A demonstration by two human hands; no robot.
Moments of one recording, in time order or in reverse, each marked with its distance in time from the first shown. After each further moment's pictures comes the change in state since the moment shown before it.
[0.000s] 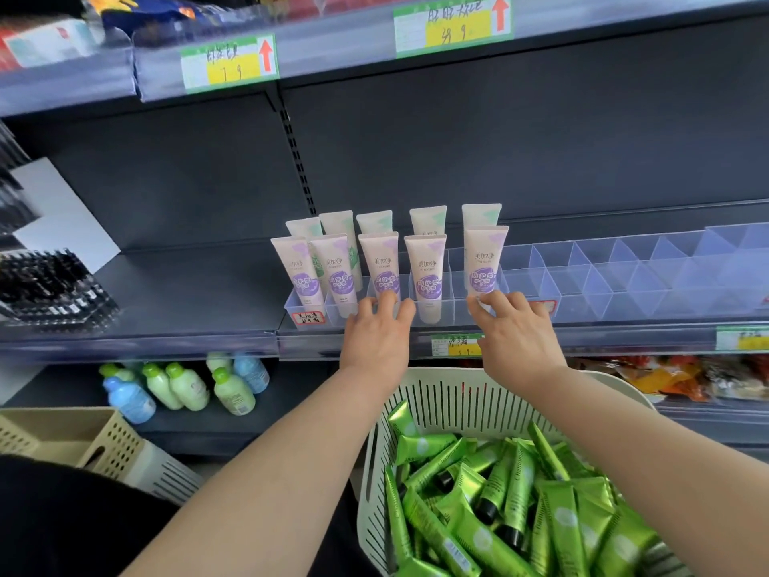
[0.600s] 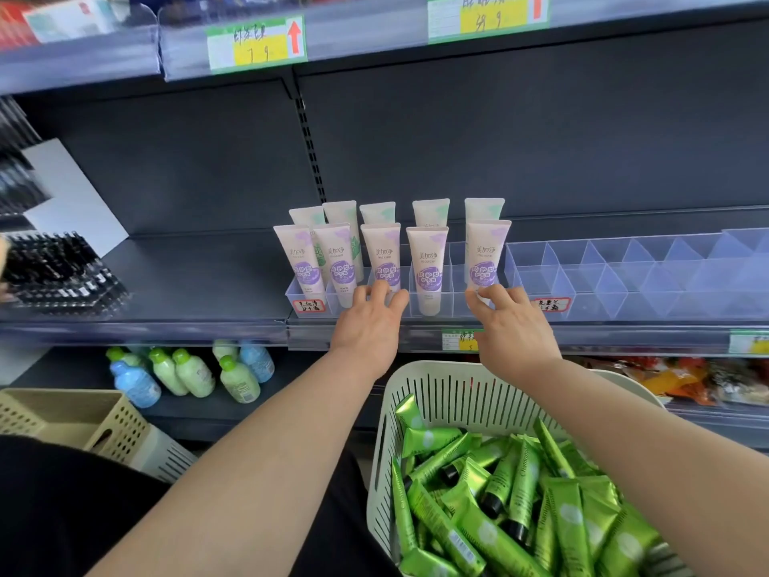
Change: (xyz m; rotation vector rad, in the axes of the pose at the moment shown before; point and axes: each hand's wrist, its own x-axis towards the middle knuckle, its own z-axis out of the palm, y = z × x) left_hand 0.001 -0.030 -0.001 -0.055 -0.098 -0.005; right_hand 0.010 -0.017 -0.002 0.090 -0.033 -0.008
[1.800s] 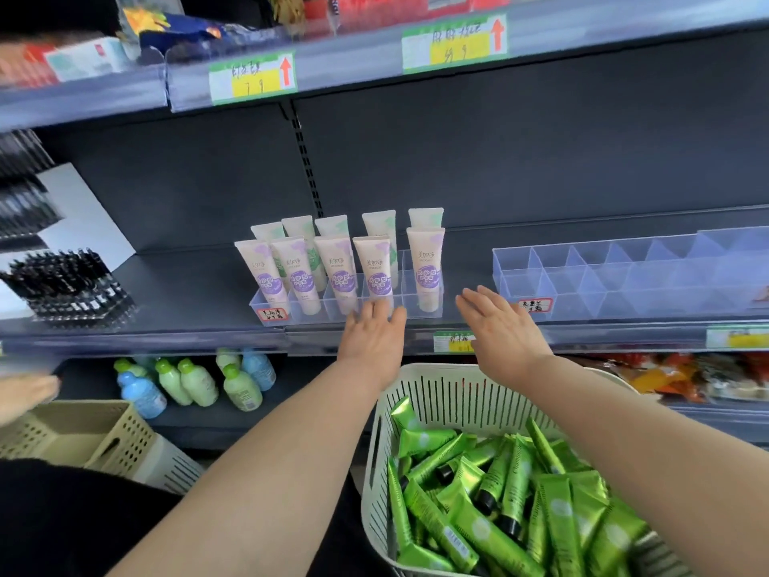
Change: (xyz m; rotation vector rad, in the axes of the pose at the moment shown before) left_hand -0.010 0.022 -0.003 0.095 -0.042 0.018; right_hand -0.010 0.011 -0.003 -0.037 -0.065 -0.081
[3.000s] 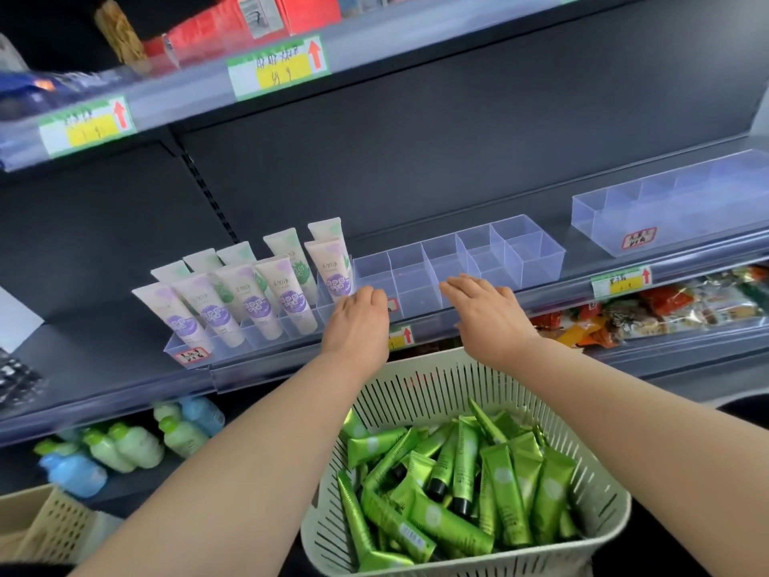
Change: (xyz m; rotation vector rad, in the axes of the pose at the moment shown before) left_hand 0.019 0.090 -0.038 -0.093 0.127 0.160; right_hand -0.051 0.079 0.006 0.173 0.144 0.160
